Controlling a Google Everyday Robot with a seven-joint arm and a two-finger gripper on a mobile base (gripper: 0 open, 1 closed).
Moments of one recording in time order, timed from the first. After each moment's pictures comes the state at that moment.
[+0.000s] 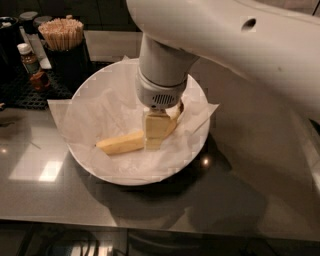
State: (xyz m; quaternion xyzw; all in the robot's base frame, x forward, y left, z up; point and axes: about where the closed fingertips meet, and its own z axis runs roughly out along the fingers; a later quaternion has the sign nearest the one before) arm 0.484 0.027 0.894 -0.74 0.65 -0.02 0.16
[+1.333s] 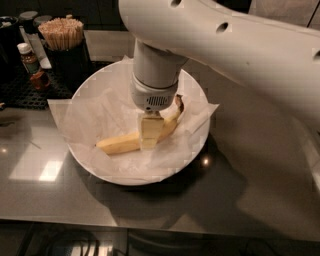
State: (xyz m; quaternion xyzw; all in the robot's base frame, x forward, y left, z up) arm 0.491 0.037 0.872 -0.76 0.64 0.00 0.13
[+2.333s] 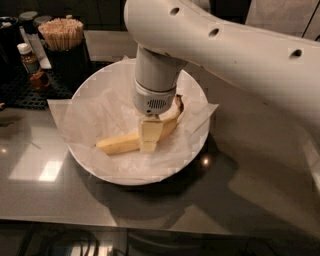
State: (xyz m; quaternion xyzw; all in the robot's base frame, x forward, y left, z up) arm 0.496 0.039 0.848 -0.76 0.64 0.04 0.10
